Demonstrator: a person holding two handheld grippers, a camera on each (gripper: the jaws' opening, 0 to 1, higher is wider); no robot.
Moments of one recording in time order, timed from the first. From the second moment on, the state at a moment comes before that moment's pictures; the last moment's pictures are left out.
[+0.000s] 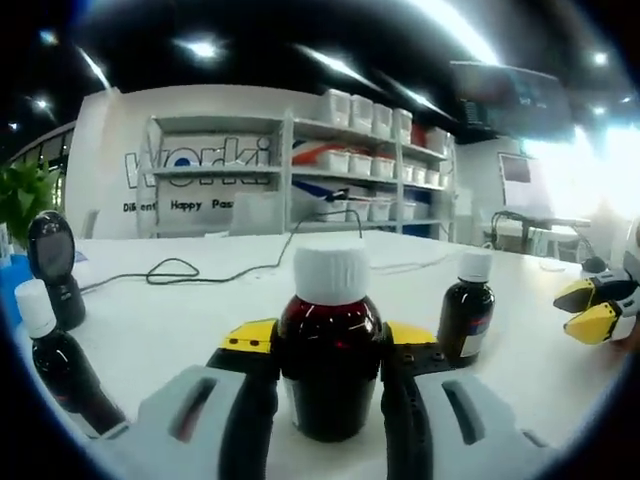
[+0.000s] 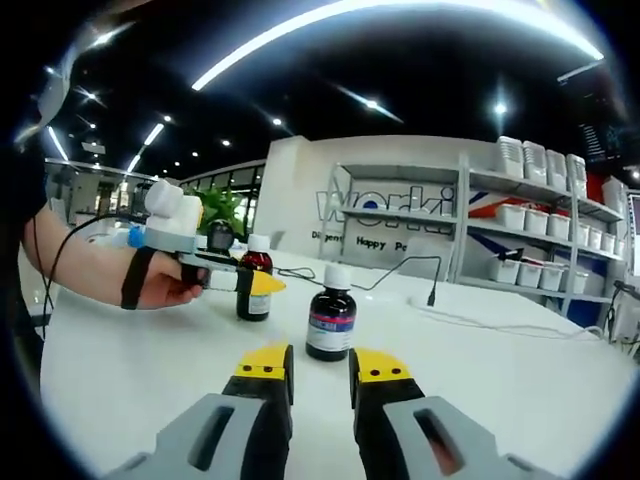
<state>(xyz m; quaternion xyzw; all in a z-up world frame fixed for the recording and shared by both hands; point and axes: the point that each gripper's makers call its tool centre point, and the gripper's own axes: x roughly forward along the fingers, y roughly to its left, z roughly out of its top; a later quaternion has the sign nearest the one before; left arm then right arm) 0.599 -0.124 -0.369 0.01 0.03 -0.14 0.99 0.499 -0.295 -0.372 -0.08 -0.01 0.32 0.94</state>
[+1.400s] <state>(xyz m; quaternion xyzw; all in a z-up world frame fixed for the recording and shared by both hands) 0.551 -0.130 -0.344 -0.01 0.00 -0.23 0.97 0.500 -0.293 -0.376 -0.10 0.00 0.32 0.94</state>
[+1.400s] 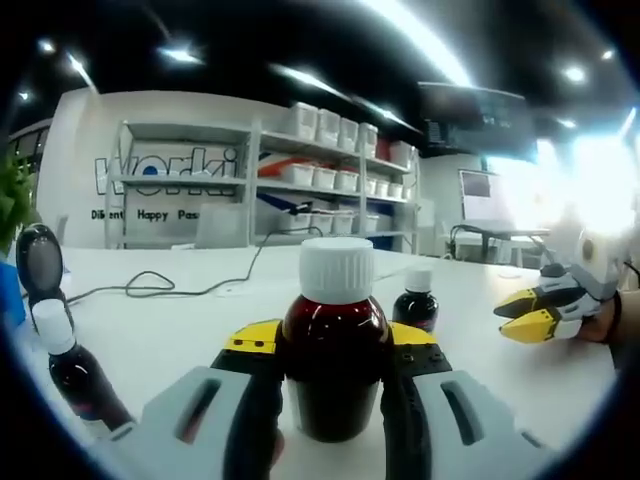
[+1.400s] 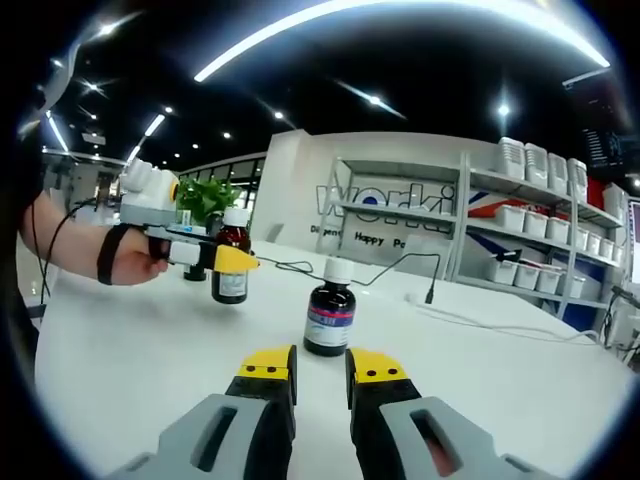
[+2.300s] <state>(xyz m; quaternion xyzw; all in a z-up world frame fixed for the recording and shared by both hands) 0.467 -0.143 -0.365 -0.01 0.01 -0.27 0.96 0.501 -0.293 -0.380 -0.12 0.00 0.31 0.94</state>
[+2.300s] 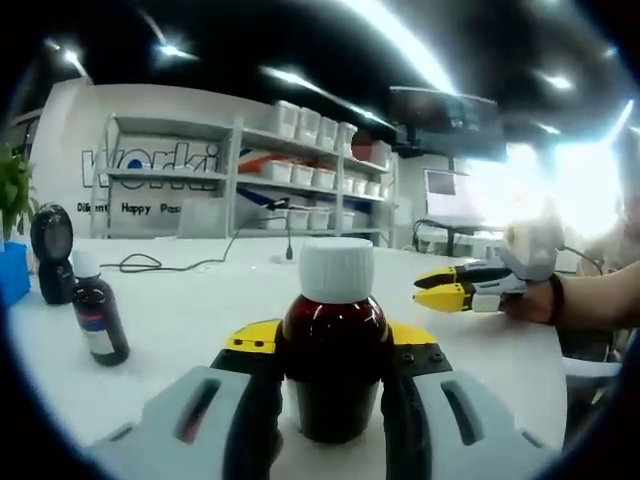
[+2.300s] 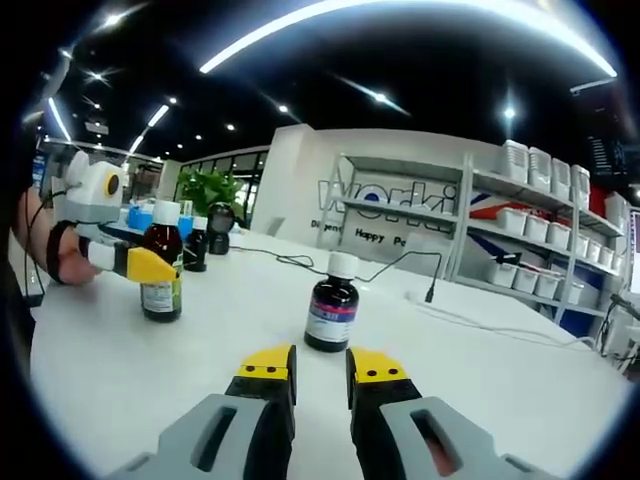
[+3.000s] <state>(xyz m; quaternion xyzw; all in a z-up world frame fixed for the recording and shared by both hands) 0.464 -0.152 -0.365 0.01 0.00 -0.29 0.96 0.502 -0.292 -0.385 -0.13 0.01 0.31 0.94</state>
